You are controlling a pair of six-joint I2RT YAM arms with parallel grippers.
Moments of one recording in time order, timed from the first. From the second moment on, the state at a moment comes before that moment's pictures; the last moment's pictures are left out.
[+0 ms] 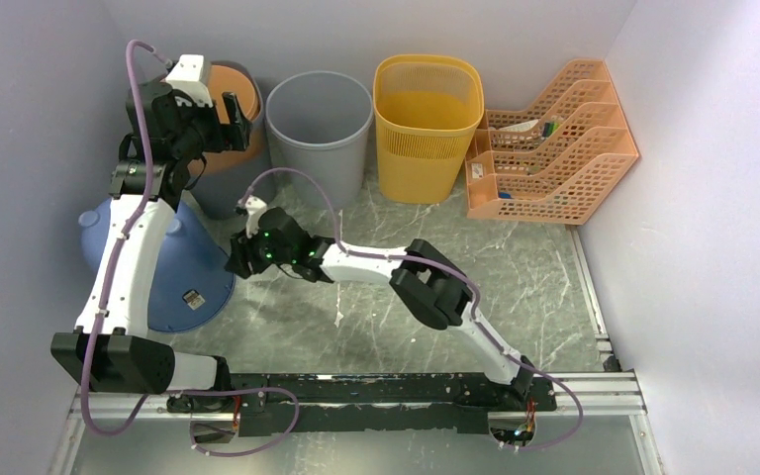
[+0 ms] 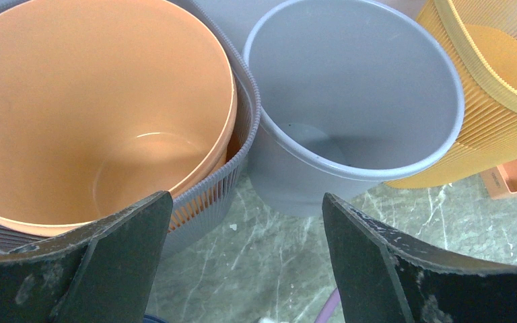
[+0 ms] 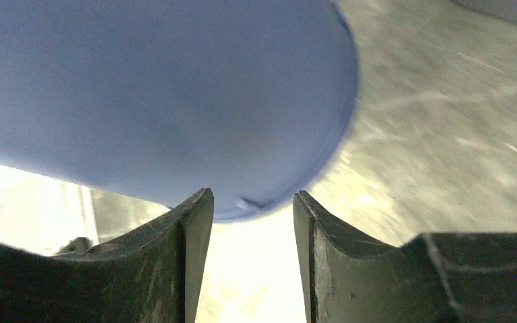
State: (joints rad) left arm -0.06 1.35 1.54 -0.45 0.15 -0.07; right arm 1.08 2.36 1.81 0.24 -0.23 0.41
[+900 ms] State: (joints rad) left arm -0.06 1.35 1.52 -0.44 0.15 -0.08; right arm 0.79 1.89 1.90 -0.26 0.39 0.00
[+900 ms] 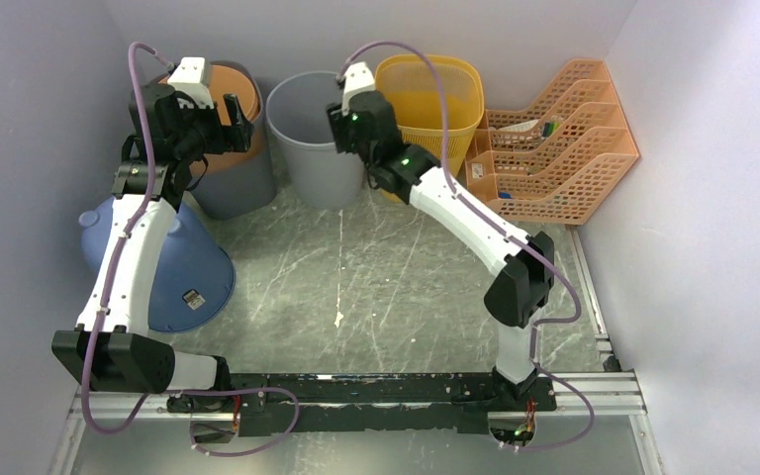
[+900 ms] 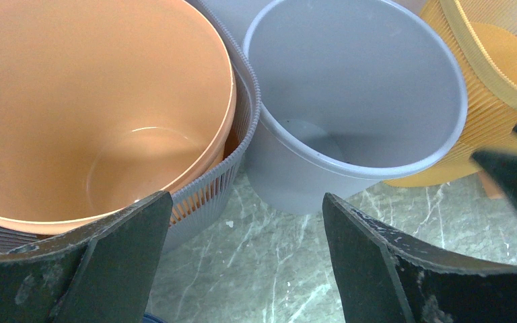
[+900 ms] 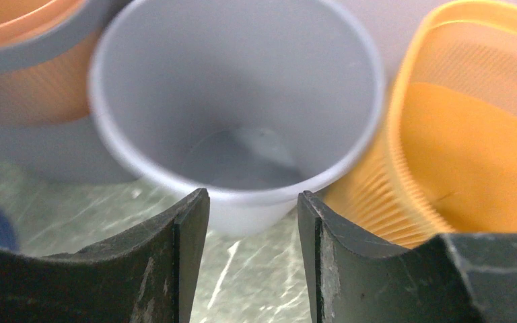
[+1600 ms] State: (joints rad) left arm -0.06 1.35 1.50 -0.44 0.15 -0.08; right arm 0.57 2.05 2.11 -0.33 0.36 -0.03
